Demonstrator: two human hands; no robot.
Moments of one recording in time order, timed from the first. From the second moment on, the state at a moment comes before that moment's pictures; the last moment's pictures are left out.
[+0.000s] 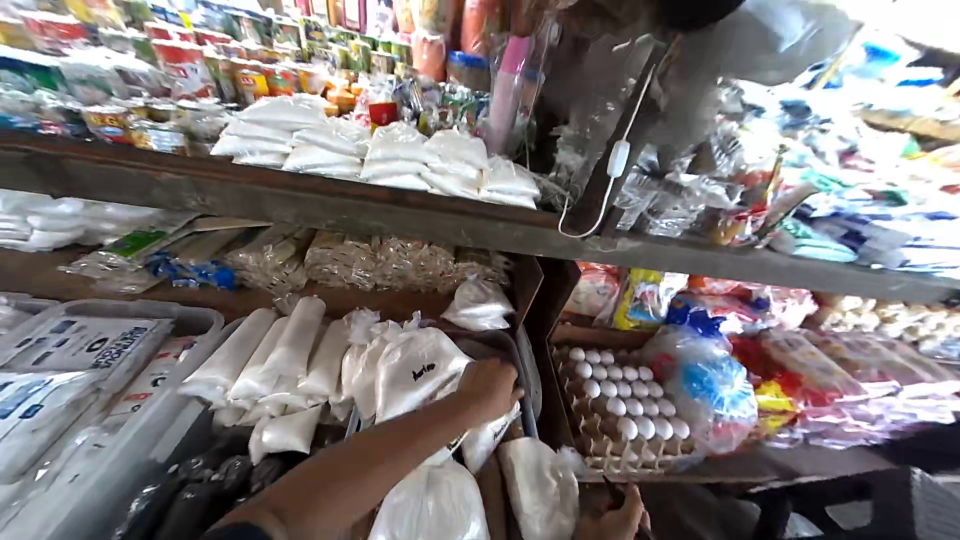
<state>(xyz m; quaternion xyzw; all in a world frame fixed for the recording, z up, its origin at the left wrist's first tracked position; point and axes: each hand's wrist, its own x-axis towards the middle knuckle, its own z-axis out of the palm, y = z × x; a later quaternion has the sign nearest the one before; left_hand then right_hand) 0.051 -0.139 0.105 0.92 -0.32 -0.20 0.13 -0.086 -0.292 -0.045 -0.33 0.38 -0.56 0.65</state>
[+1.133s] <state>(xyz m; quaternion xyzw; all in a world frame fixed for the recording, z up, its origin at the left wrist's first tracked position) 0.164 -0.158 0.125 0.84 -0.07 -0.27 0.46 -0.107 -0.321 -0.029 -0.24 0.35 -0.56 0.71</state>
